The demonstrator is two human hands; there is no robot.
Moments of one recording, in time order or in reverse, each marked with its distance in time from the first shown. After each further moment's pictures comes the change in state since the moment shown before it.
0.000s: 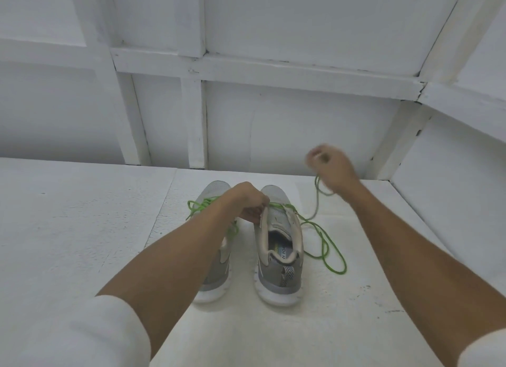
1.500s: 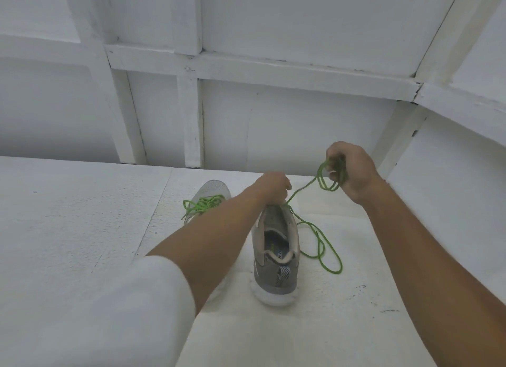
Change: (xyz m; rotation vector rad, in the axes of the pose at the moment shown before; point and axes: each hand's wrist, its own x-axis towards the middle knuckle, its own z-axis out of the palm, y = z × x) left_hand 0.027 0.037 0.033 0.701 0.065 0.493; right_hand -0.024 -0.022 -0.035 0.637 -0.059 0.284
